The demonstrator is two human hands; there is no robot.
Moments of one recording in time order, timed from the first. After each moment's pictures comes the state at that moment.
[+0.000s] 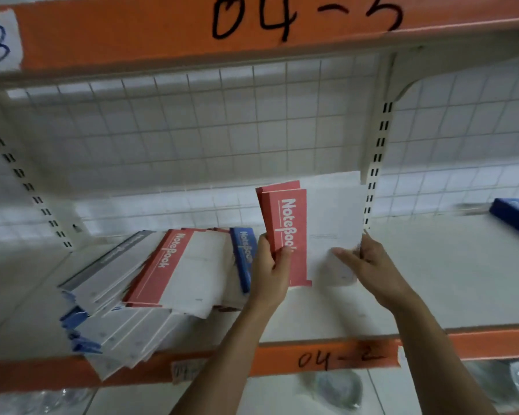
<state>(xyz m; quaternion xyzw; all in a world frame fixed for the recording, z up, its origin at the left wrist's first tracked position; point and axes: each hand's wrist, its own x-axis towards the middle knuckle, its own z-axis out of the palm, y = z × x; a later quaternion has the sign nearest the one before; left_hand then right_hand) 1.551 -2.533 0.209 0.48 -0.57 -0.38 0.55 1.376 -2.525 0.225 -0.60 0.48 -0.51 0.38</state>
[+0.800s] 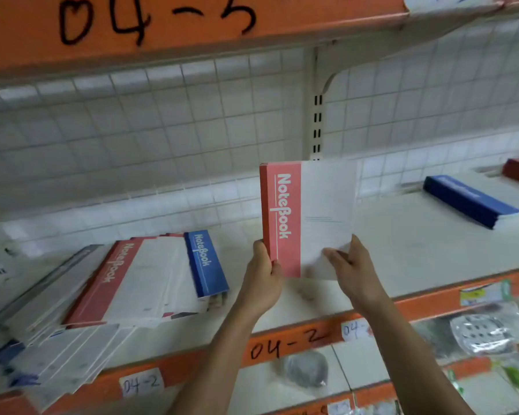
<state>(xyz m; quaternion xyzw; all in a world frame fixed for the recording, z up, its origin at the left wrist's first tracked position) 1.497 -2.519 0.208 0.52 -0.70 -0.34 0.34 1.334 -2.496 0.202 -0.50 0.58 -0.57 0.31</state>
